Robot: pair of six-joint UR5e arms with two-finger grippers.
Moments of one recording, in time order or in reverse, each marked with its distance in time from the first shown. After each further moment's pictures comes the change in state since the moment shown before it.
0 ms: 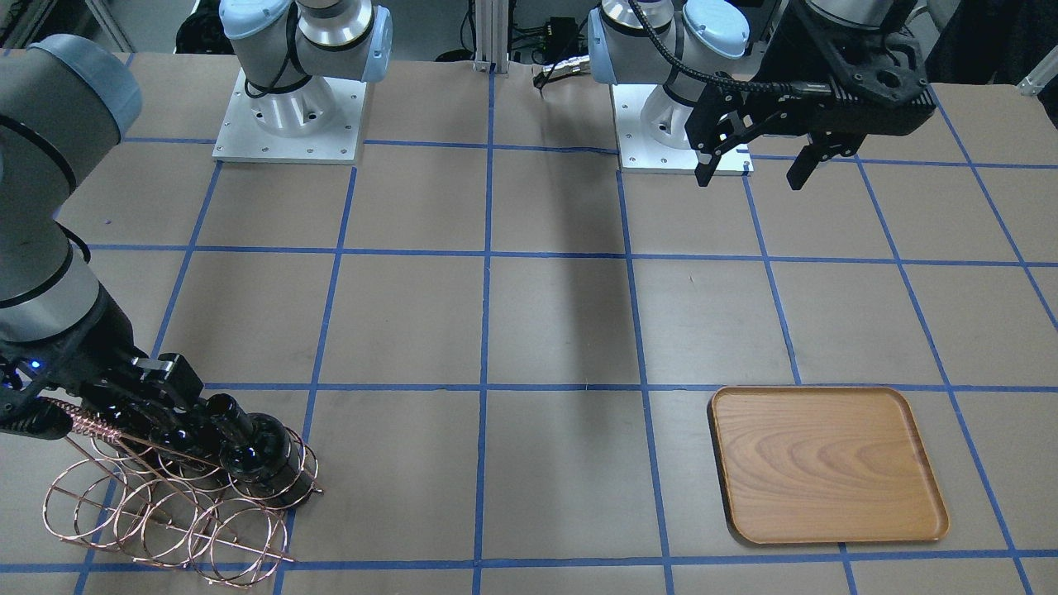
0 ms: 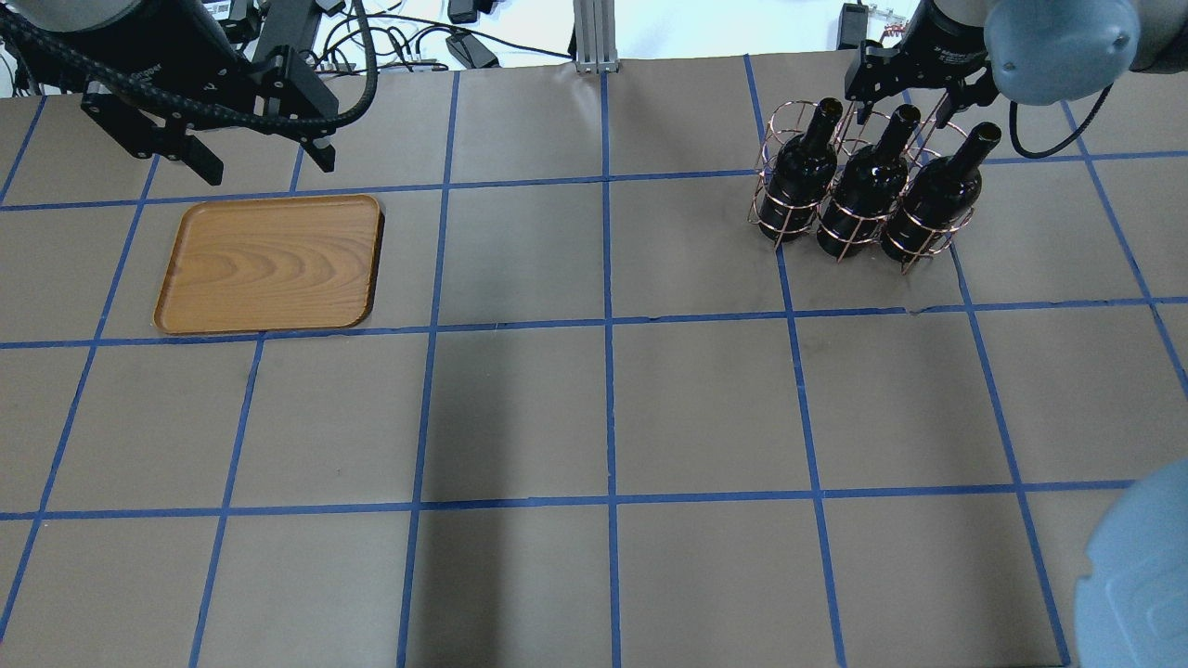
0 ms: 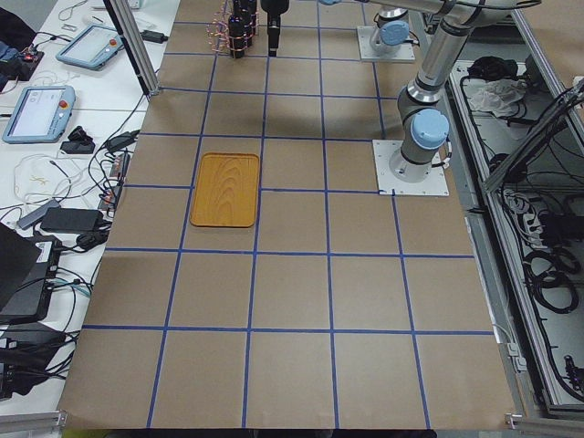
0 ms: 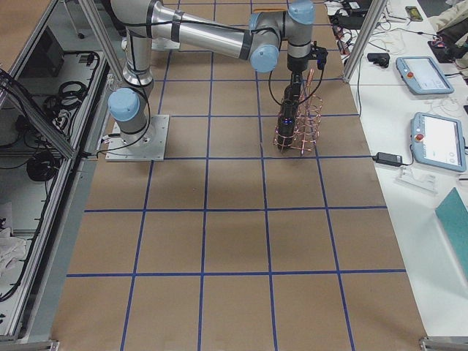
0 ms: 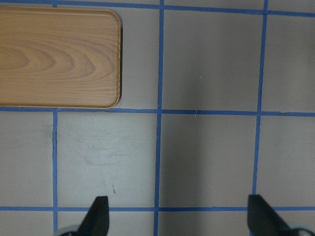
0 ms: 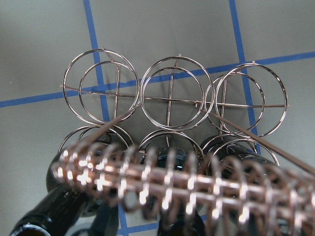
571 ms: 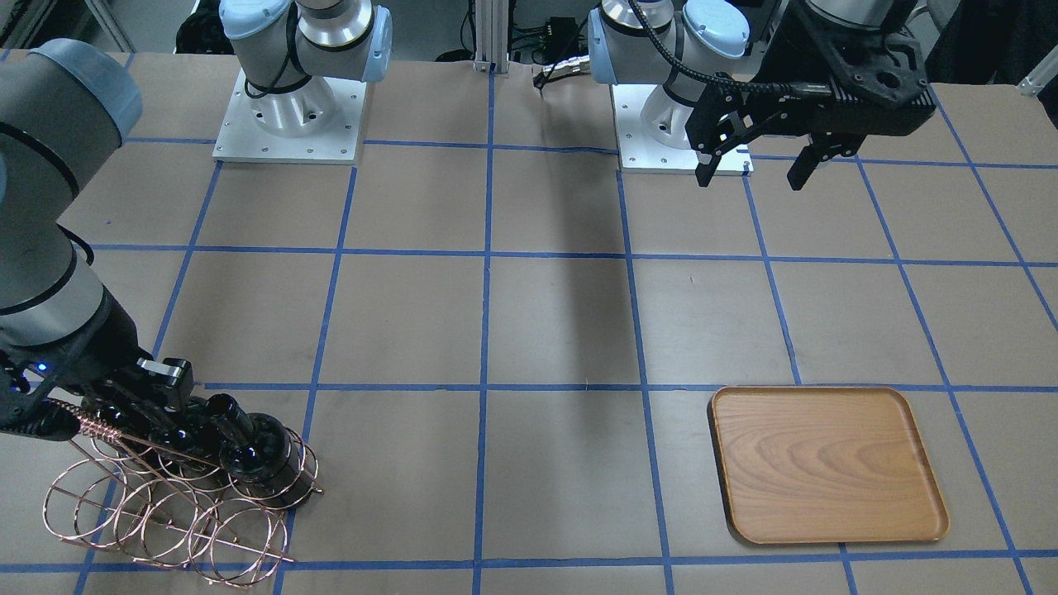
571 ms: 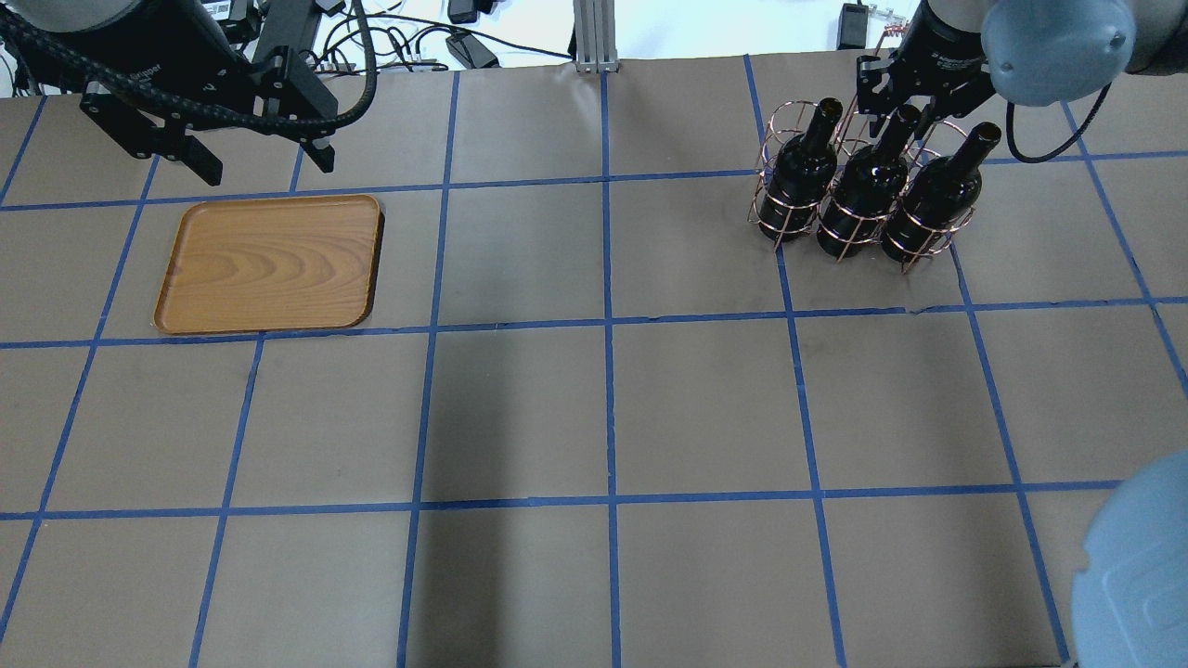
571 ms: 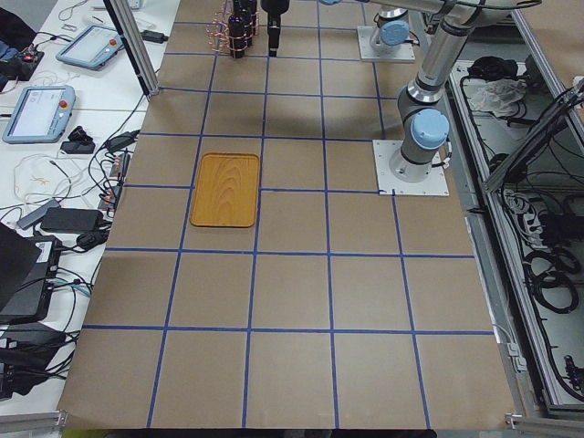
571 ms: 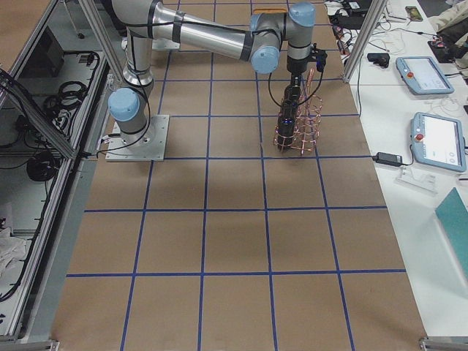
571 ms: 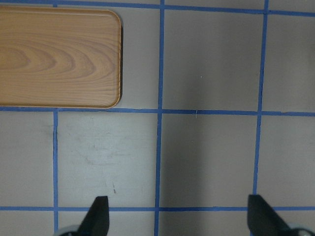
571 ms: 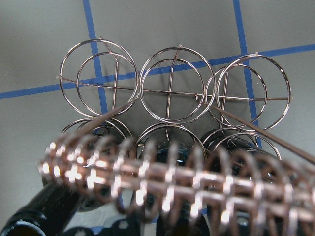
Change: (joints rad) left arm 0.000 0.000 0.000 0.000 0.001 0.001; right arm 0.000 0.003 0.000 0.024 -0.002 -0.003
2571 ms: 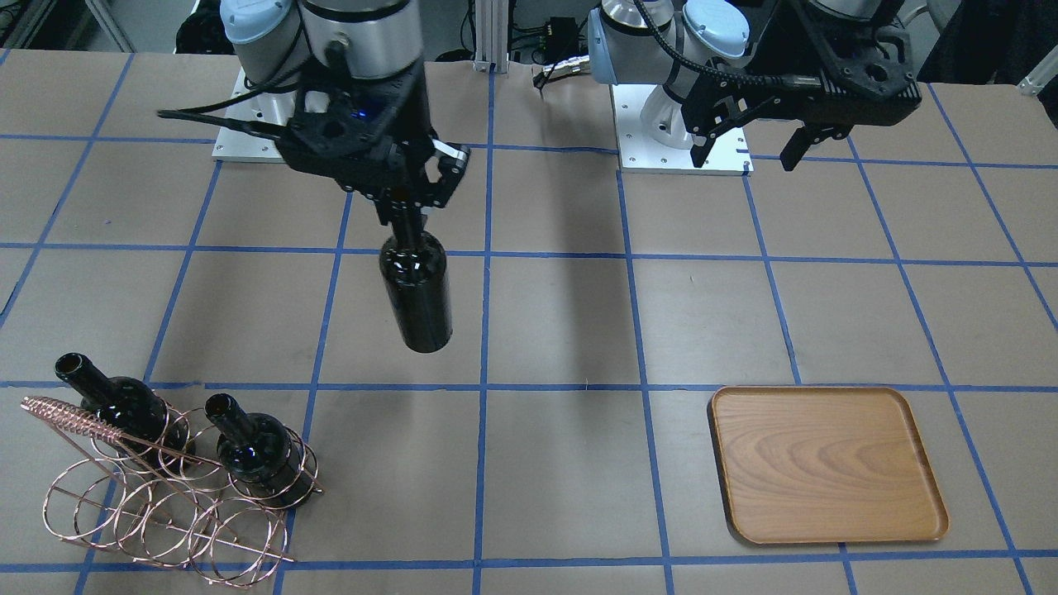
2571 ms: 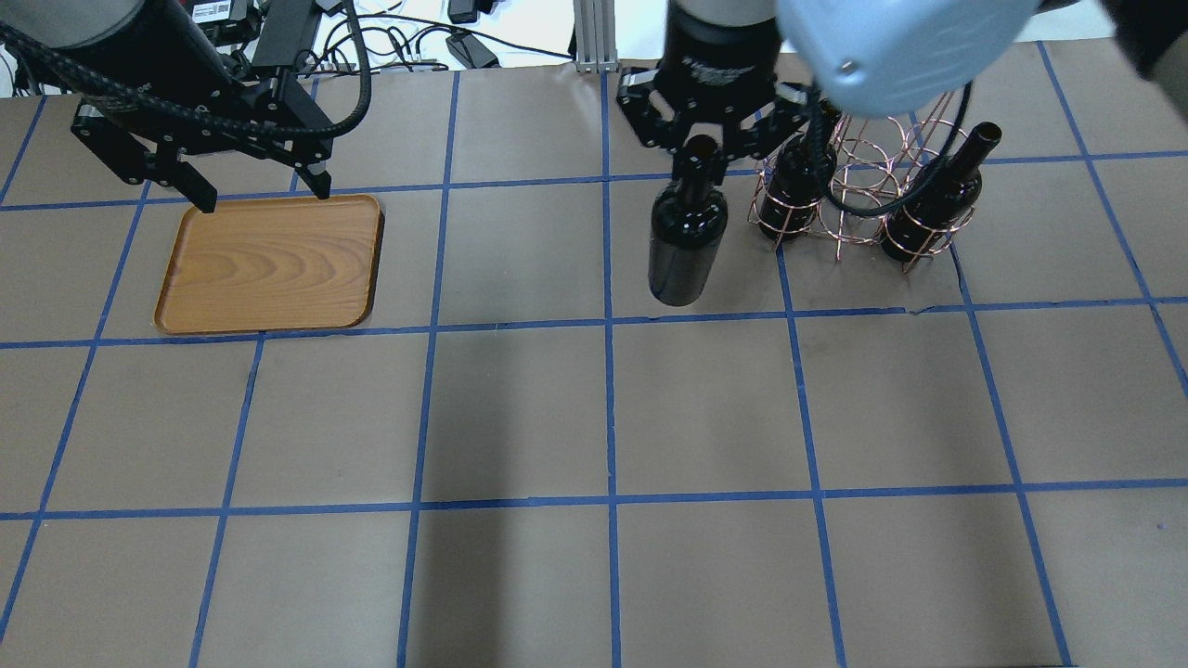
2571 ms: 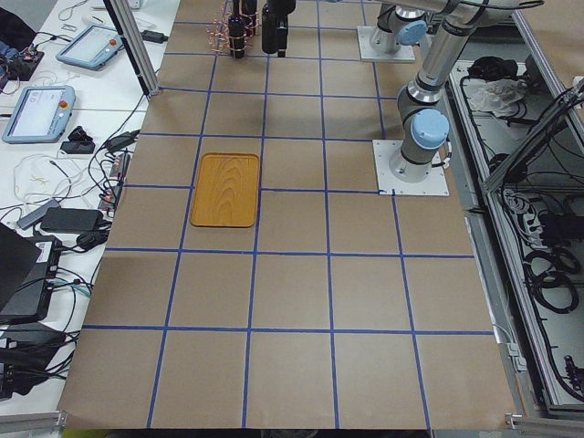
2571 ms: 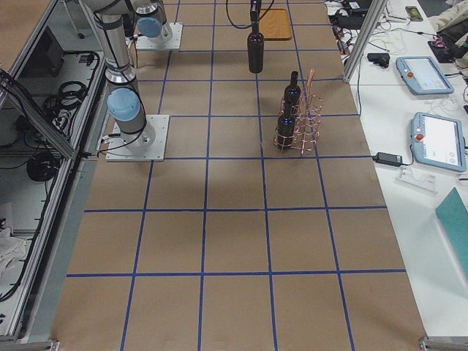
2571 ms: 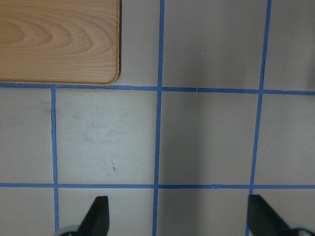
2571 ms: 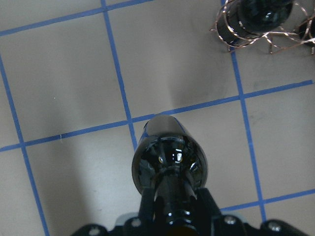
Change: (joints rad) left arm 0.003 0.016 0.002 -0.086 -0.001 0.000; right arm 0.465 -0.138 -0.122 0.325 -0.001 0.518
